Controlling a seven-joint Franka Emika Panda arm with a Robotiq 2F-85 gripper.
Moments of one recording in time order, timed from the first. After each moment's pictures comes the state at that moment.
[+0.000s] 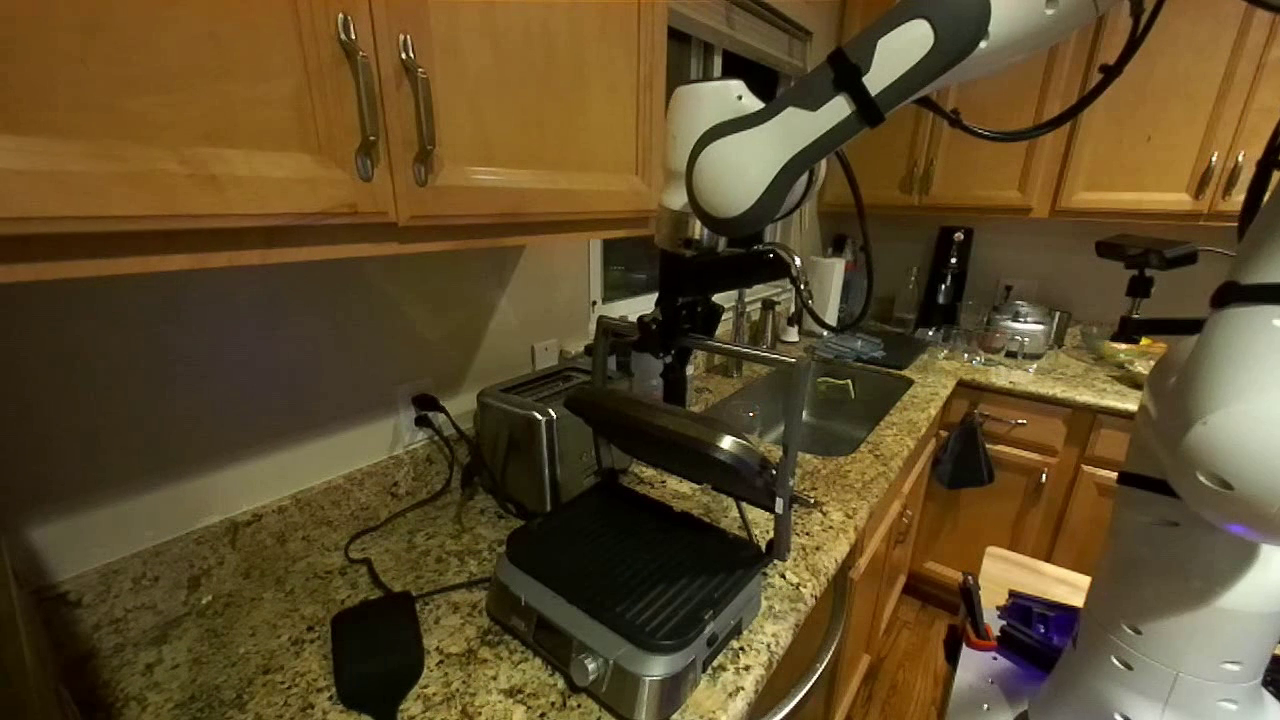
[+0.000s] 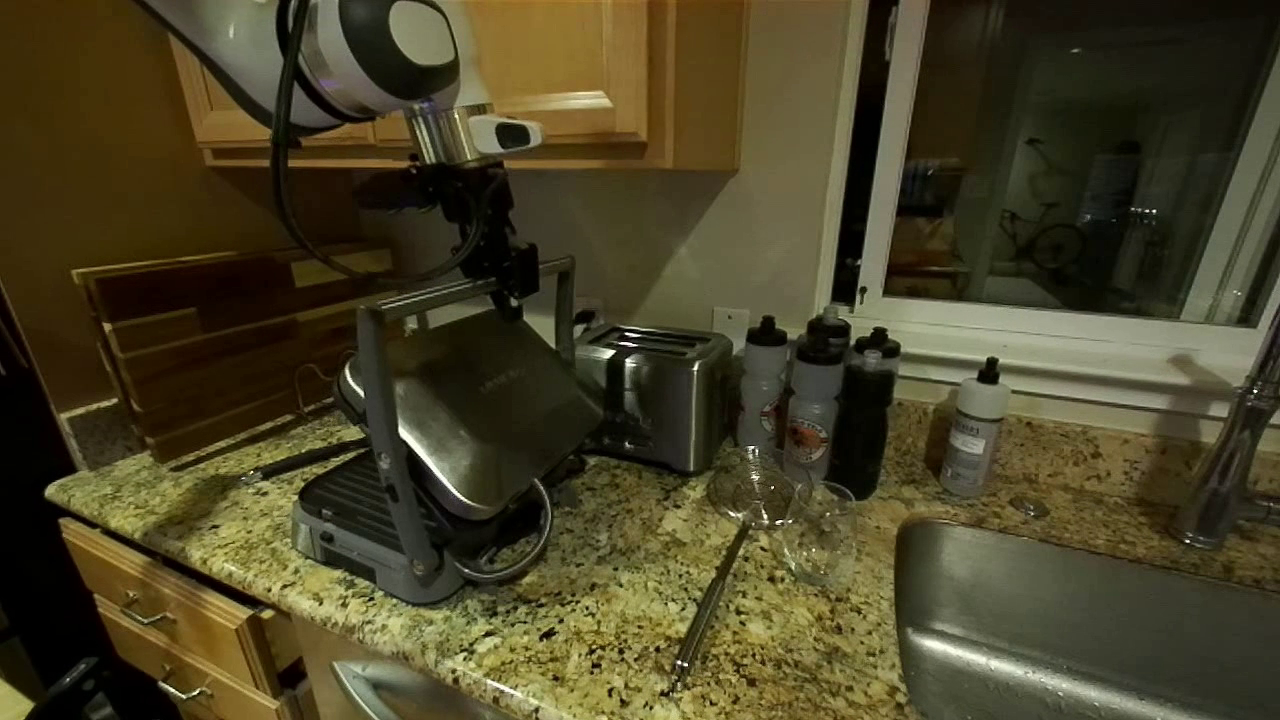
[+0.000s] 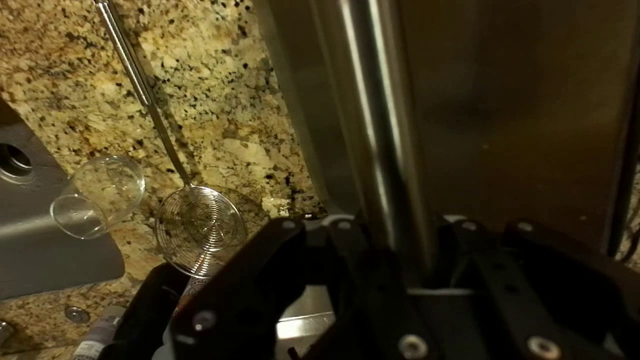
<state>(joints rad) -0.05 -0.18 0.01 -2.33 -0.17 2.34 0.36</state>
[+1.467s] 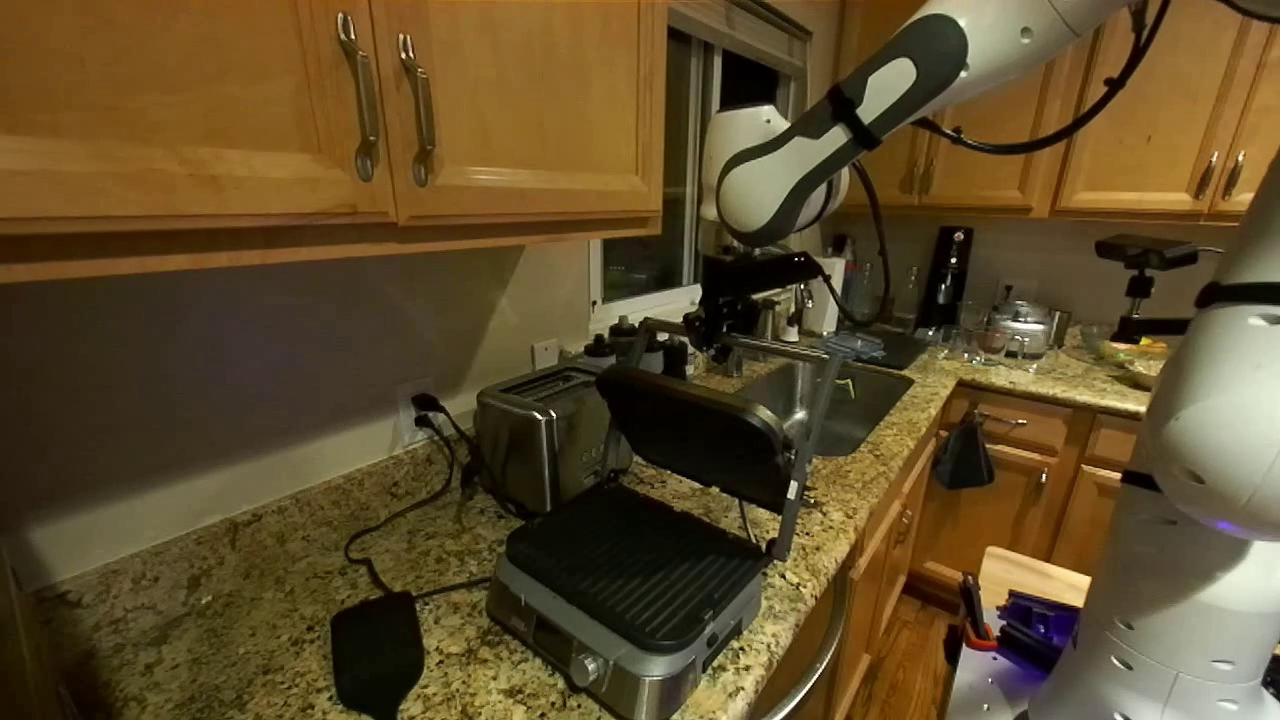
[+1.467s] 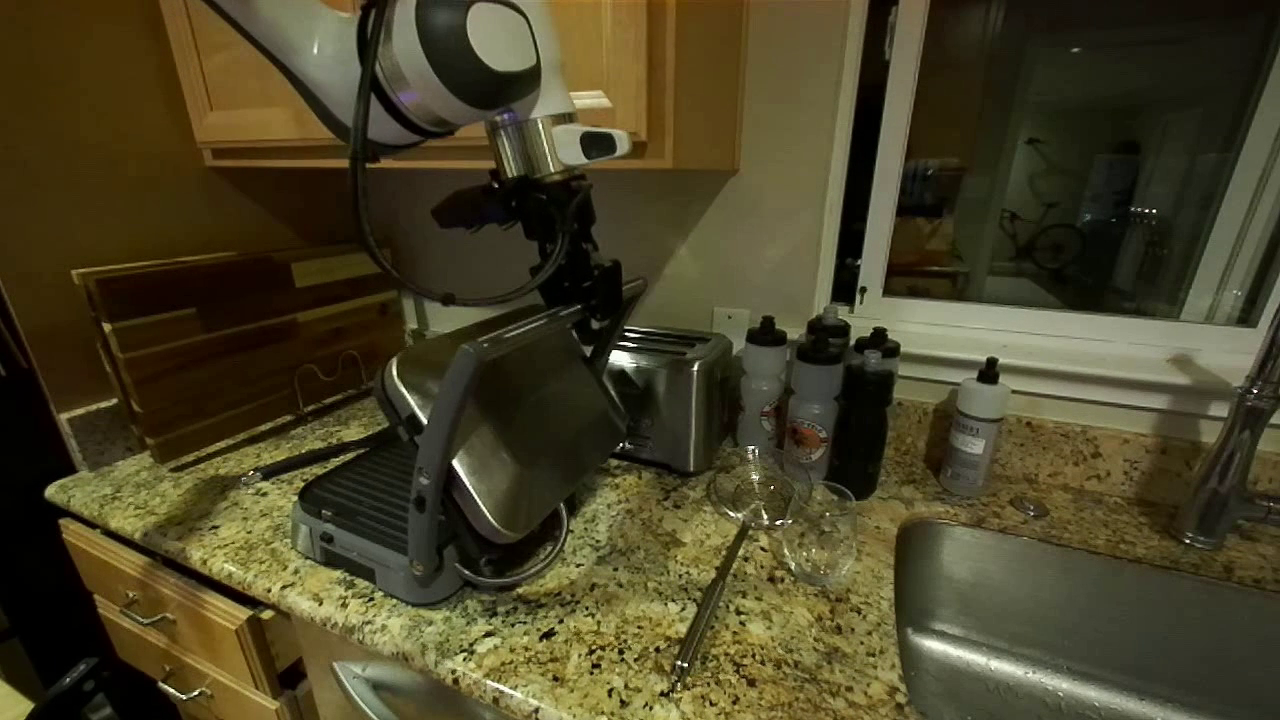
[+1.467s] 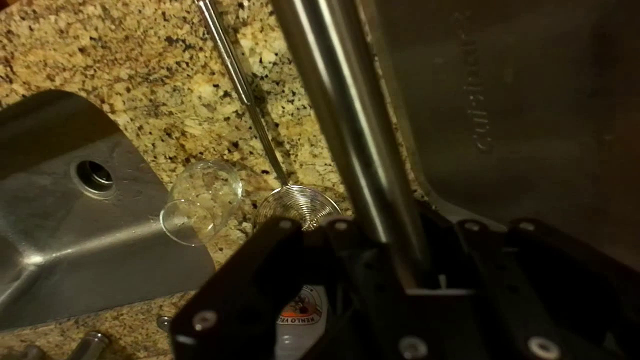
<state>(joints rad) -0.15 -0.12 -0.09 -2.31 -0.23 2.37 0.31</state>
